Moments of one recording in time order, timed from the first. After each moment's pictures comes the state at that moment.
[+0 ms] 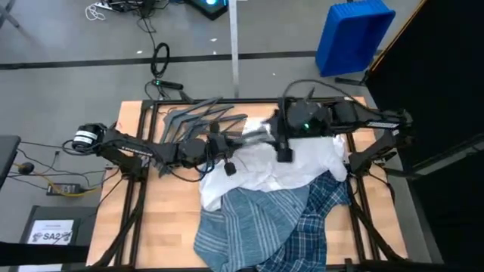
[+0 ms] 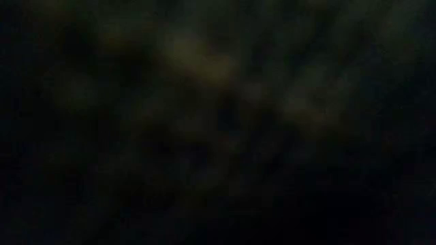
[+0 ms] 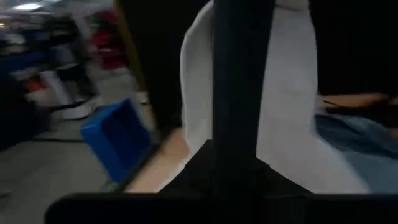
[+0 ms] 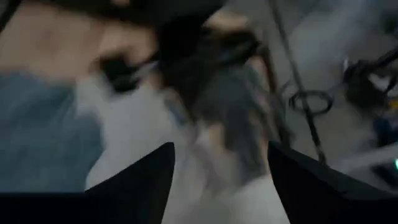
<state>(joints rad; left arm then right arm) -0.06 1.39 0.83 0.53 -0.50 0.15 0.10 1.46 1.81 -1.08 0.30 -0.14</state>
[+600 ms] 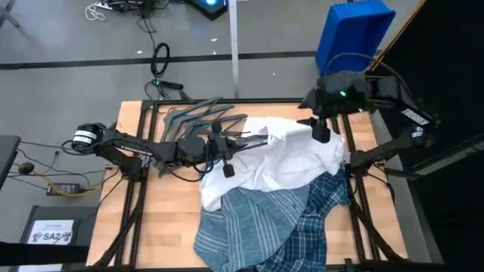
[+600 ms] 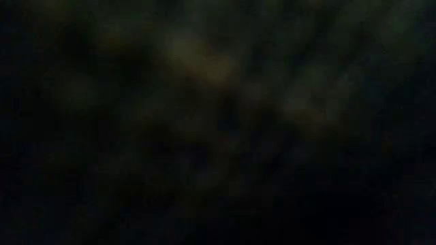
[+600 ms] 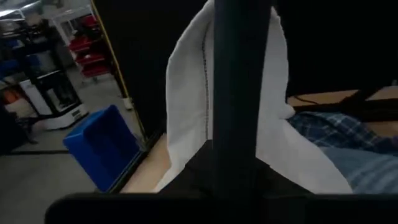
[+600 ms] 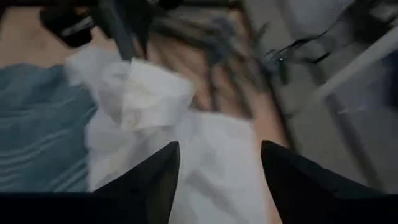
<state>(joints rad) -0.07 1.39 0.83 0.50 -0.37 0.18 -0.26 1.26 1.74 -1.28 -0.06 -0.15</state>
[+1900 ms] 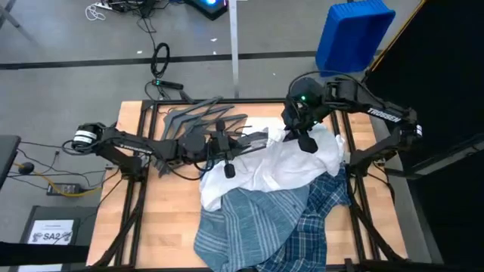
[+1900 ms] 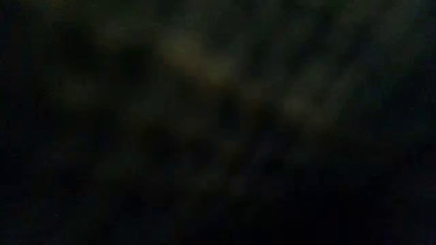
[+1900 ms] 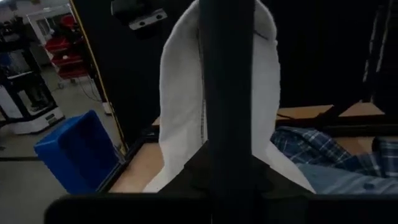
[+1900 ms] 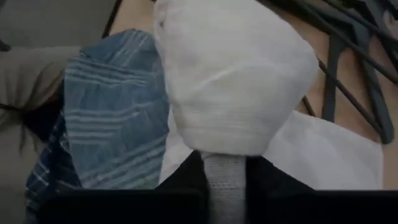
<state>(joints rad) -0.07 1.39 0.91 0.45 -0.29 0.14 -0.23 1.39 1.67 -1.21 -0.33 -0.27</state>
